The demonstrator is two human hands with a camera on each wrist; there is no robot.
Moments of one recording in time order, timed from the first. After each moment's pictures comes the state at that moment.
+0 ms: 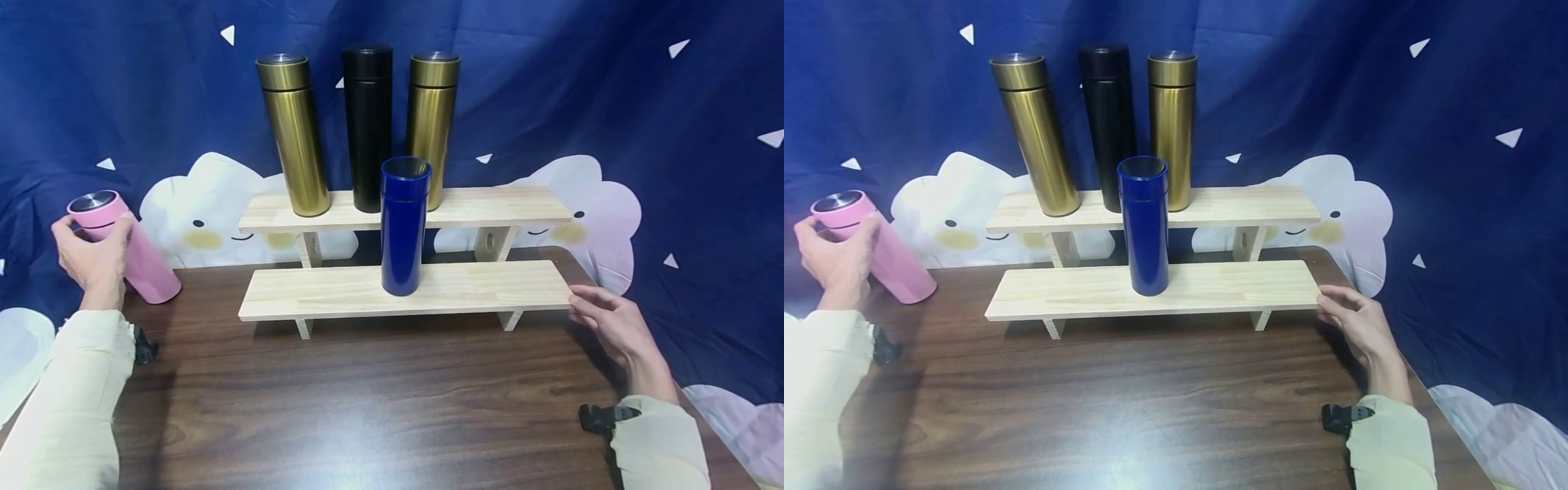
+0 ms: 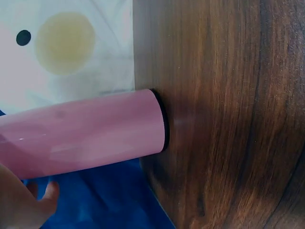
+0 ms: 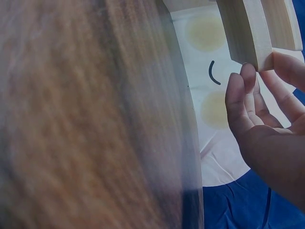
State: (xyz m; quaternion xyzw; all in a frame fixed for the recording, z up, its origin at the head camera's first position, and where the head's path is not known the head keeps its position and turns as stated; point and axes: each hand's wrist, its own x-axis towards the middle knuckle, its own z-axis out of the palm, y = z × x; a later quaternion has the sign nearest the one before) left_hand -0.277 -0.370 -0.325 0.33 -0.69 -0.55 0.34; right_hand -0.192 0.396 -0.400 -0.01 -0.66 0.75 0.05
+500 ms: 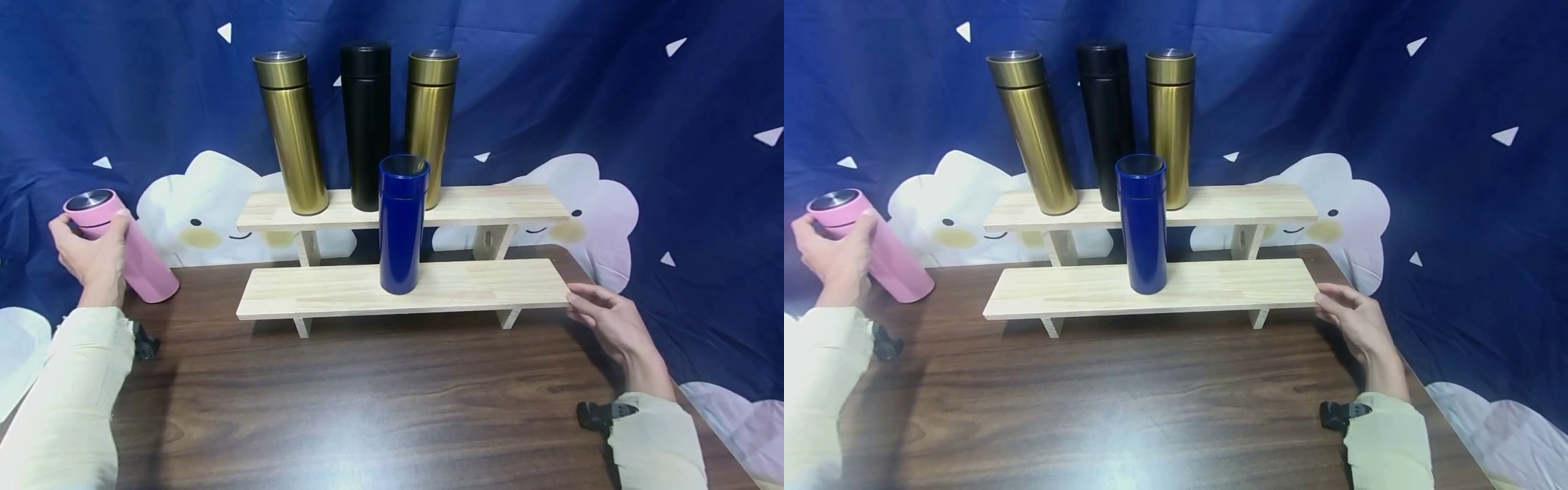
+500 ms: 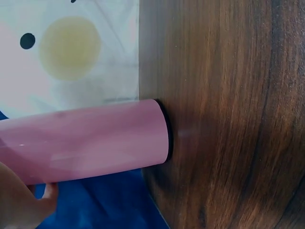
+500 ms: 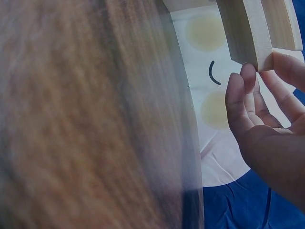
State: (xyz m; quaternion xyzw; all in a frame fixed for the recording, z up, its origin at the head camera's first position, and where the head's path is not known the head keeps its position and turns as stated) left_hand -0.282 -0.370 -0.325 0.29 -0.65 -0.60 0.37; right_hand -0.192 0.394 -0.399 0.00 -0.66 0.75 0.05
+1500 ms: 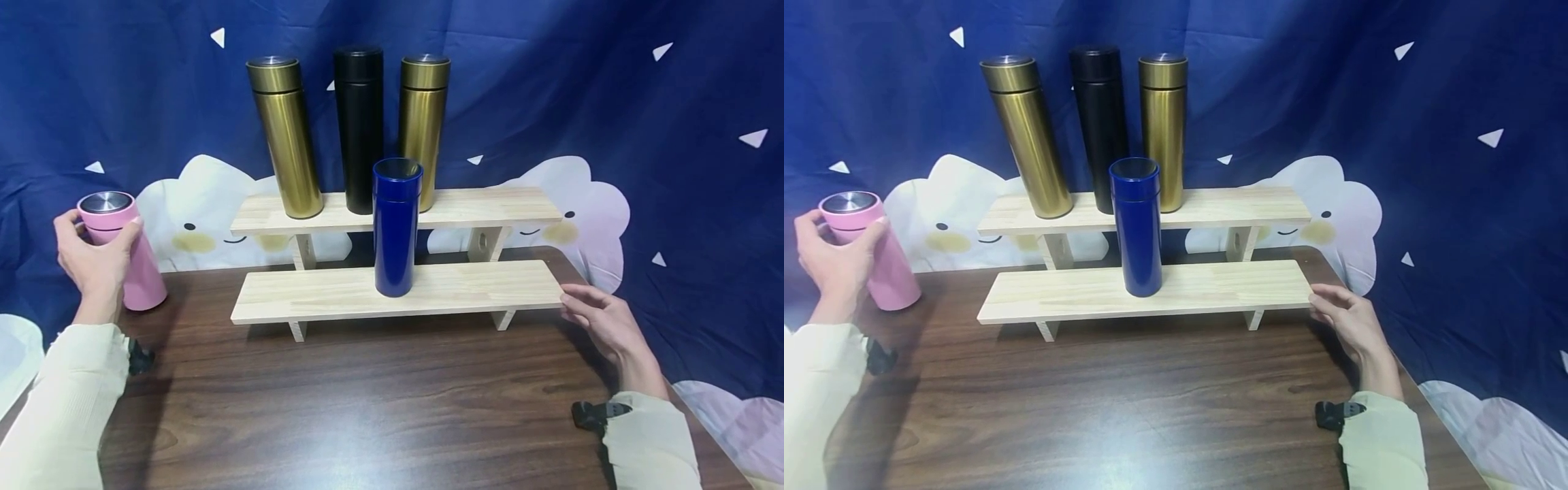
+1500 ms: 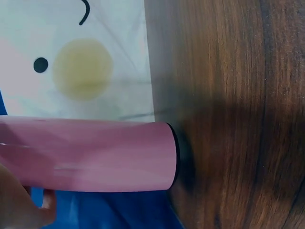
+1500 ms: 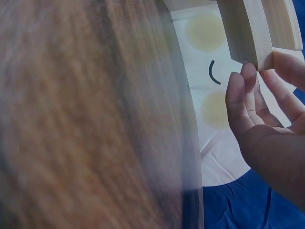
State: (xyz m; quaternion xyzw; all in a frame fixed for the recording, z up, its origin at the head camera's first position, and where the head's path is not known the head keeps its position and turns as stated) left_hand -0.267 -0.348 -0.324 0.24 -0.73 -0.52 0.38; right_hand -0.191 0.397 -0.400 0.00 -0.66 0.75 0.05
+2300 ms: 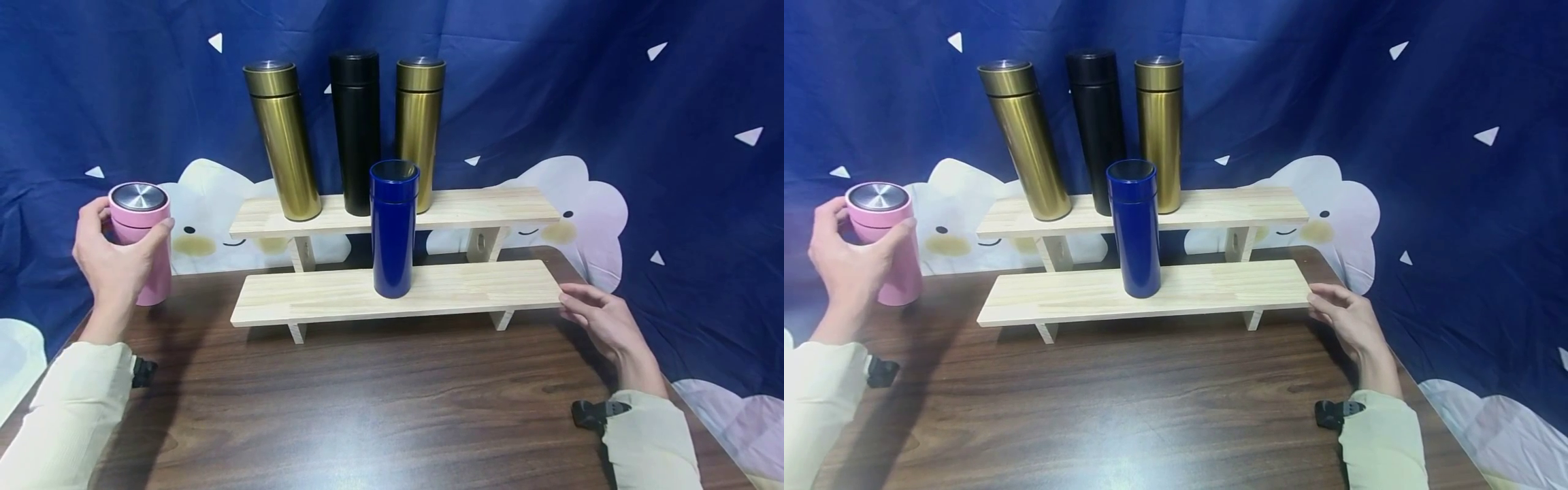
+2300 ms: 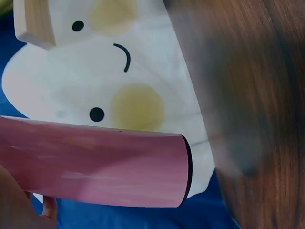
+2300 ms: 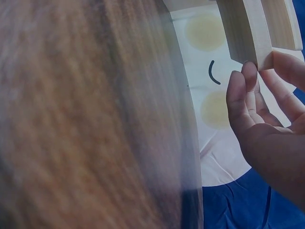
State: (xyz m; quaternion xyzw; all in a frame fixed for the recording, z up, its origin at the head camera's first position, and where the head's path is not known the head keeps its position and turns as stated) left_hand -0.244 -0.299 -0.307 0.10 -0.77 -0.44 0.45; right_hand -0.193 0.396 -0.399 0.00 -0.67 0.74 0.05
